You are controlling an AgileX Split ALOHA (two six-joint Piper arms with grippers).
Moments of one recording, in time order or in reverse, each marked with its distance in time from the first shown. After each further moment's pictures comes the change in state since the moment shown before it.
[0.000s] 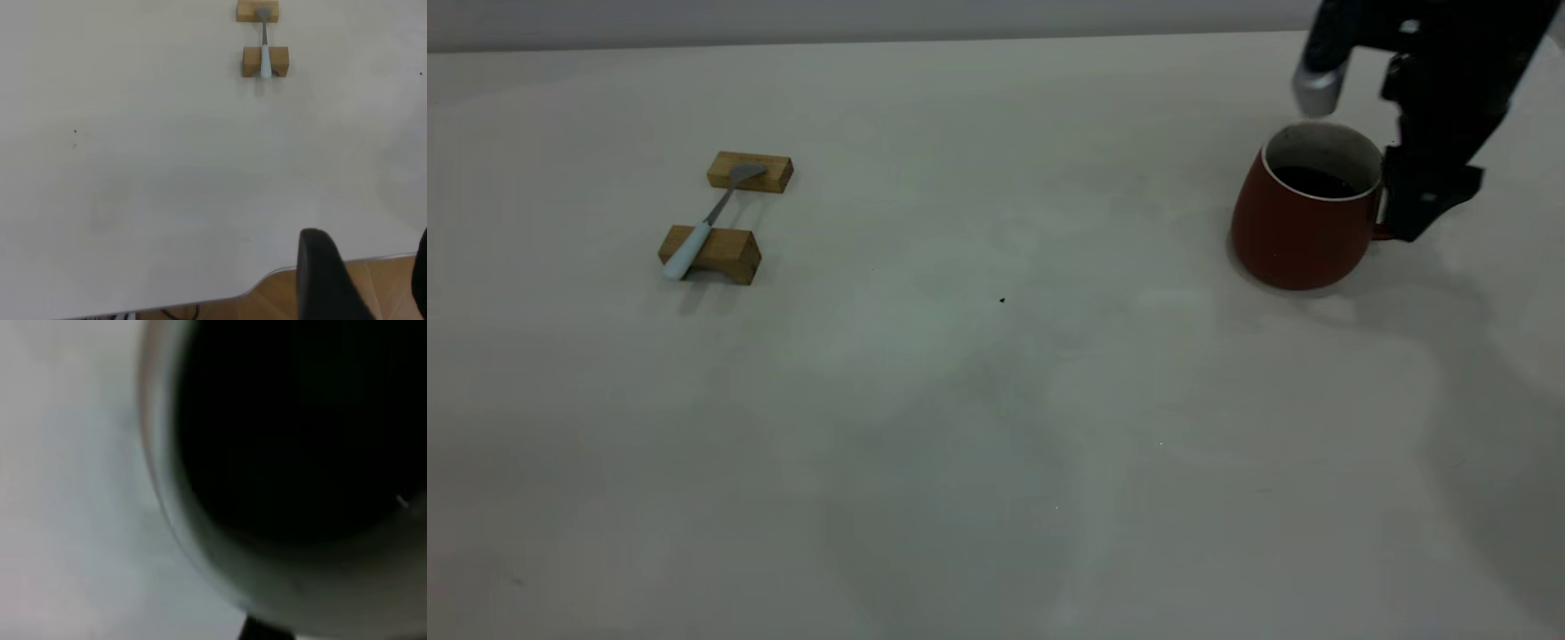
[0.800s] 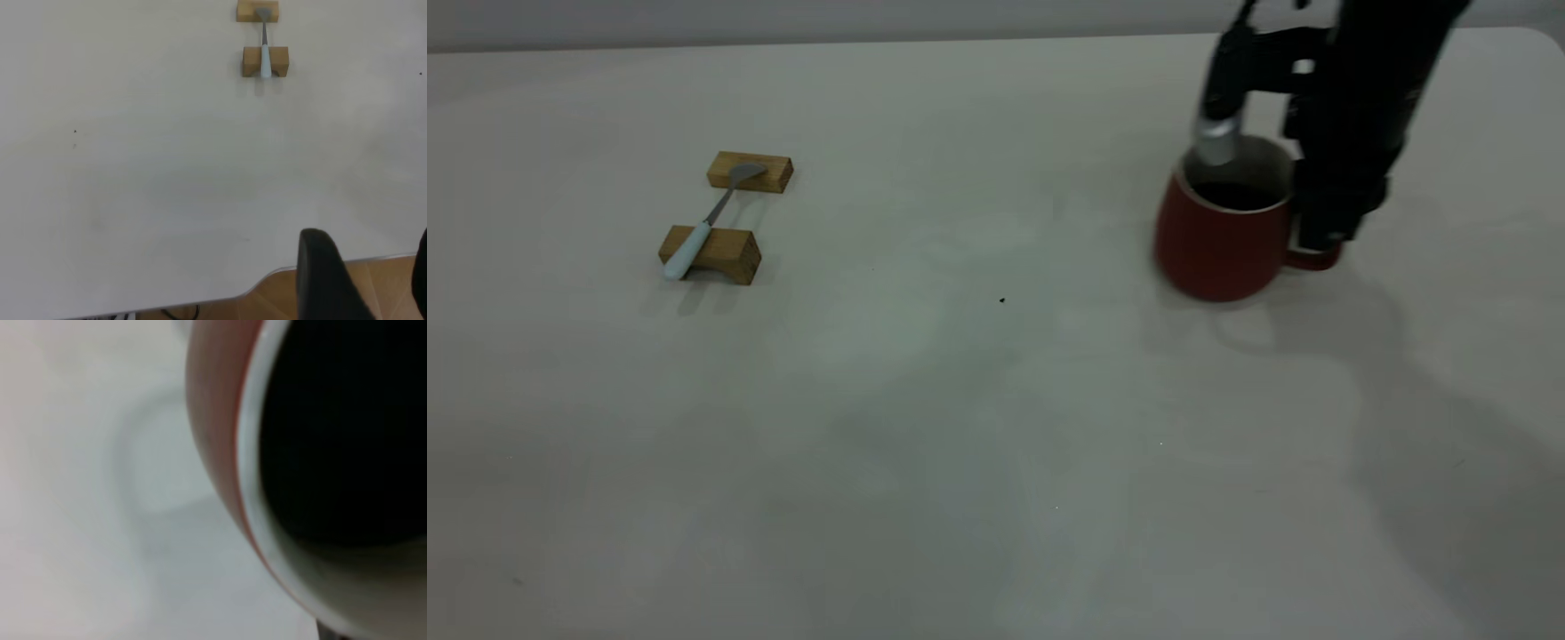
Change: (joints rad) left arm 0.000 0.000 0.000 0.000 0.000 0.000; right arm 0.172 0.023 -0.001 -0.002 0.000 0.082
